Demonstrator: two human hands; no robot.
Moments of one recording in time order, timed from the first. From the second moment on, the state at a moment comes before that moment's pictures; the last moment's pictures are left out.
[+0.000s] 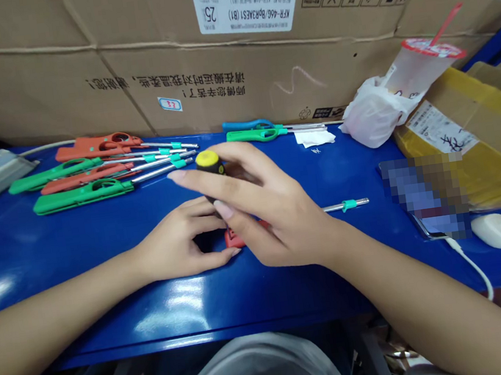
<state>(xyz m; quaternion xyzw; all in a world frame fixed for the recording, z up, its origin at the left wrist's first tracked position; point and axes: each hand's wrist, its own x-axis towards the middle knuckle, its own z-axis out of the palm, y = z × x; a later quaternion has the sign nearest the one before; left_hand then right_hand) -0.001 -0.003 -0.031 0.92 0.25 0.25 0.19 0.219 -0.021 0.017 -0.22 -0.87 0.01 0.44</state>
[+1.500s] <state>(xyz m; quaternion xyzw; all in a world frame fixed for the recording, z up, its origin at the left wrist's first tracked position) -0.001 -0.003 -0.030 0.91 0.26 0.24 0.20 0.222 -0.022 0.023 -0.21 -0.85 0.04 0.49</state>
